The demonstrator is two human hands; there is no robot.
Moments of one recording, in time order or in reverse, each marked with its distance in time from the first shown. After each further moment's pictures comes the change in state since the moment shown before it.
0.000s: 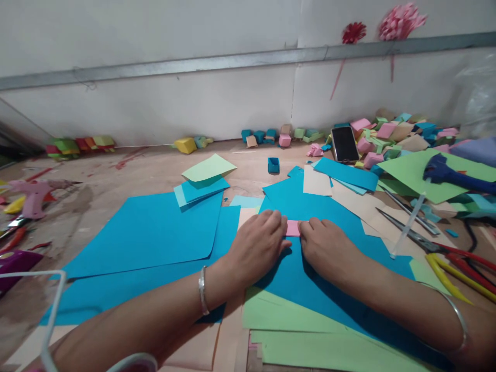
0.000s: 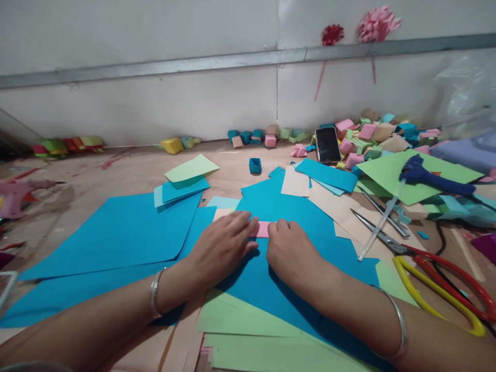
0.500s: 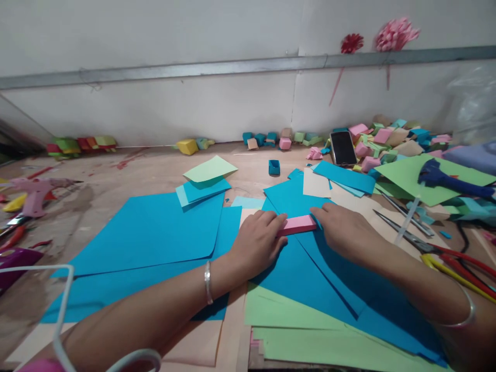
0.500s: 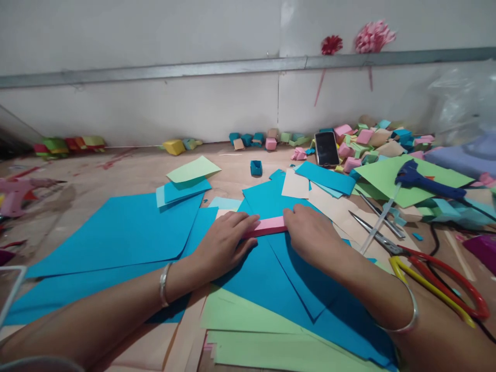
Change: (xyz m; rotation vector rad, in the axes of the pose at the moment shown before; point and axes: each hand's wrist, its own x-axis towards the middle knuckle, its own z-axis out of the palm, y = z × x) left_hand -0.002 -0.006 0.011 -0.303 0.039 -0.116; right_hand 0.002 0.044 -0.010 0.148 -0.088 0.290
